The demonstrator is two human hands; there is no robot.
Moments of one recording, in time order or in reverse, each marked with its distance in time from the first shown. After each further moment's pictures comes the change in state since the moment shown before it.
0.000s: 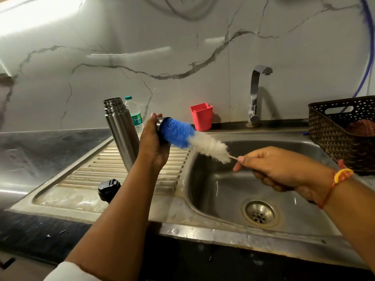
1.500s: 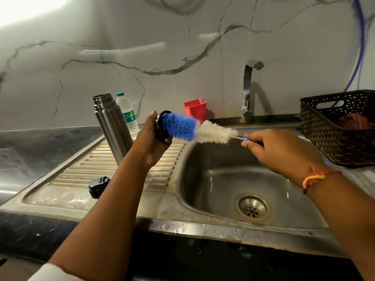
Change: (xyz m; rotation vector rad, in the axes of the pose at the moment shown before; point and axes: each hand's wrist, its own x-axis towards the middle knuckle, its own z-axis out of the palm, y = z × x) left_hand -0.003 -0.002 0.002 0.238 0.003 -0.228; right_hand 0.018 0.020 -0.020 -0.725 0.525 -0.310
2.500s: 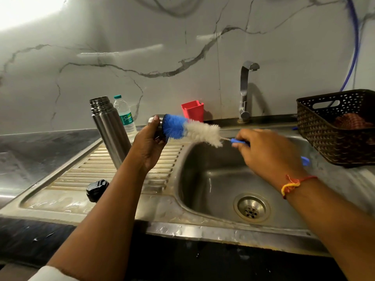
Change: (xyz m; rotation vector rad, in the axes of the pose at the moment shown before) left_hand 0.003 -0.007 -0.004 -0.068 -0.065 0.125; right_hand -0.001 -0.013 0.018 -0.072 0.141 -0.049
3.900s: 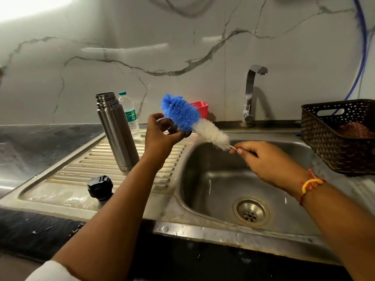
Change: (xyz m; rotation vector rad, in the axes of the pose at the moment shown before) left_hand -0.010 -0.008 0.014 0.712 0.109 0.323; right_hand -0.001 -0.007 -0.007 0.411 -0.304 0.131
